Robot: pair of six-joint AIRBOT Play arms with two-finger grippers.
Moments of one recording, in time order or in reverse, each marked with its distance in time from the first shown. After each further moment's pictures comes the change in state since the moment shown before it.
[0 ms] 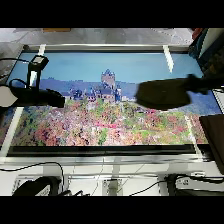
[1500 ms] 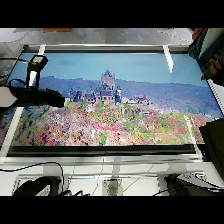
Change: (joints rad) left arm 0.000 0.003 0.000 0.003 0.003 0.000; right arm -0.729 0.168 -0.002 -0.623 0.231 0.335
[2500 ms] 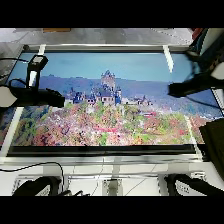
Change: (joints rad) left arm 0.000 0.000 0.000 0.000 0.000 0.000; right arm 1.251 0.003 -0.036 0.332 -0.096 -0.410
